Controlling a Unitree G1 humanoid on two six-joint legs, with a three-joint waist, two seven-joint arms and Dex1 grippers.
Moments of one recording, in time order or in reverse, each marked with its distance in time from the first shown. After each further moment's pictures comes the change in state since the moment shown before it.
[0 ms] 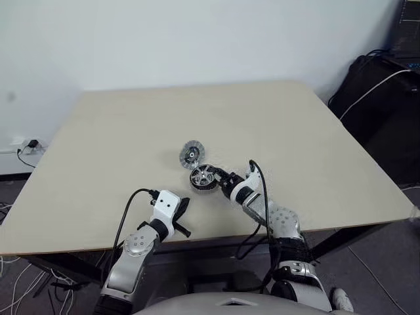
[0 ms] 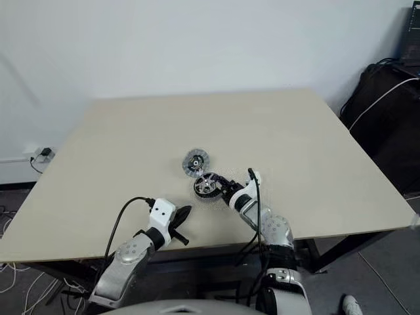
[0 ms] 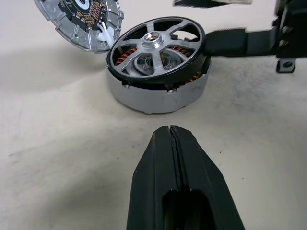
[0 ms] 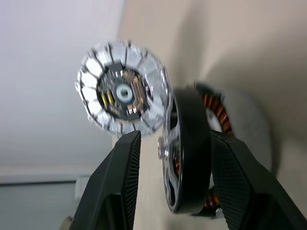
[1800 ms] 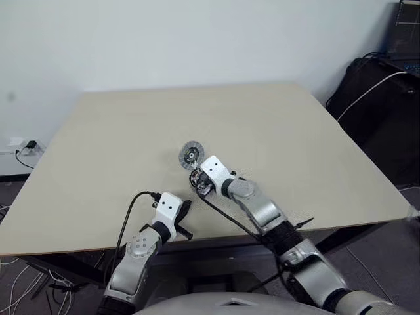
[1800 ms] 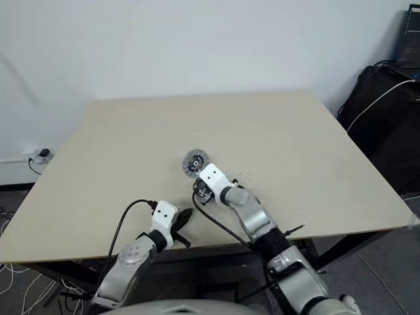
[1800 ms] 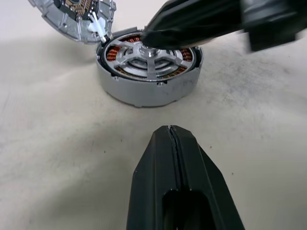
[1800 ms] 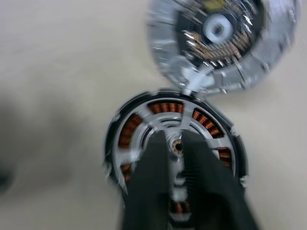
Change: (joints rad) left arm 0.004 -0.025 -0.011 0.023 0.000 -0.006 0.007; right arm -0.174 -0.338 0.751 -0.110 -1.075 -0.242 0.450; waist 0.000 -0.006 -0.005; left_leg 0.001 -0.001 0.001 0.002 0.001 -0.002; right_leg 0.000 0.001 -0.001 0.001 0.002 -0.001
